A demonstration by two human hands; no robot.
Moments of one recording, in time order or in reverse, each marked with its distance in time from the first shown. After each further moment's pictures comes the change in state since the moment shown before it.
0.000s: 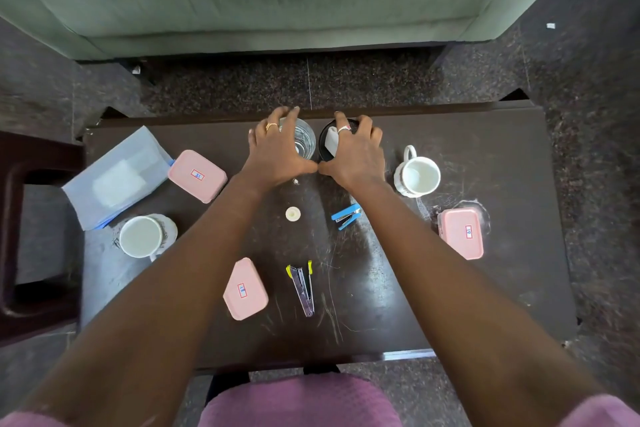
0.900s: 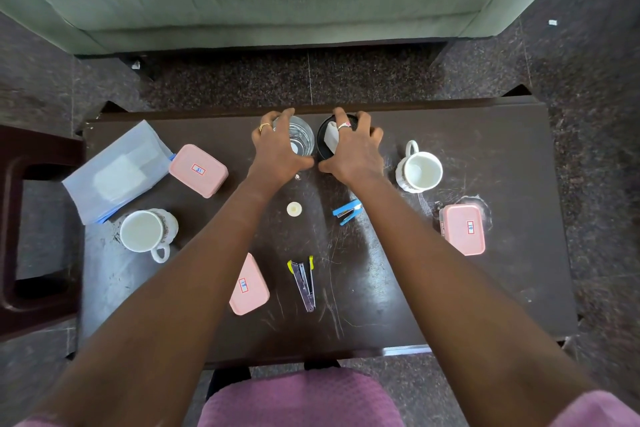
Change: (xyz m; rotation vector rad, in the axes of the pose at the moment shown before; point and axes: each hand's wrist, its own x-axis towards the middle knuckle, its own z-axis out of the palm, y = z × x) left_hand -0.014 0.002 0.005 -0.225 0.080 -0.105; right_hand -0.001 -0.003 0.004 0.076 -0.044 0.055
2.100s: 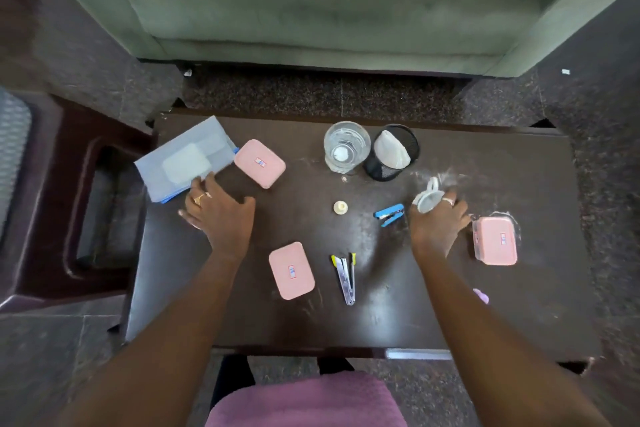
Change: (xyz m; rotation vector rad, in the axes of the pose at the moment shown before) left_hand -0.097 -0.145 -0.052 0.121 0.493 -0.487; right_hand -0.087 0.058 0.043 0.150 0.499 0.400
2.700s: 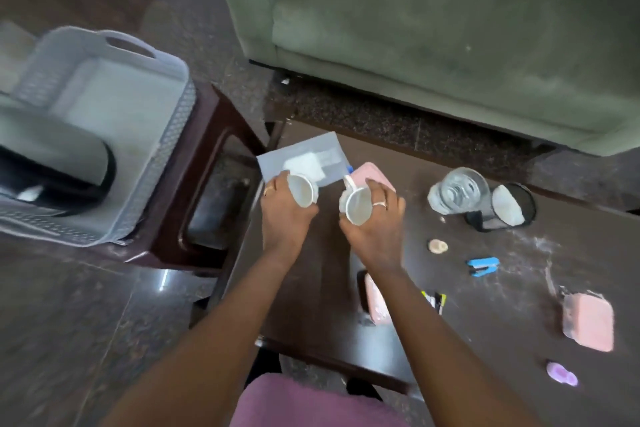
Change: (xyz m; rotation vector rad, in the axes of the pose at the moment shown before) left_hand 0.044 -0.063 -0.084 -0.336 -0.028 0.112; right_hand -0.183 -0.192 0.046 0.205 -0.166 -0.840
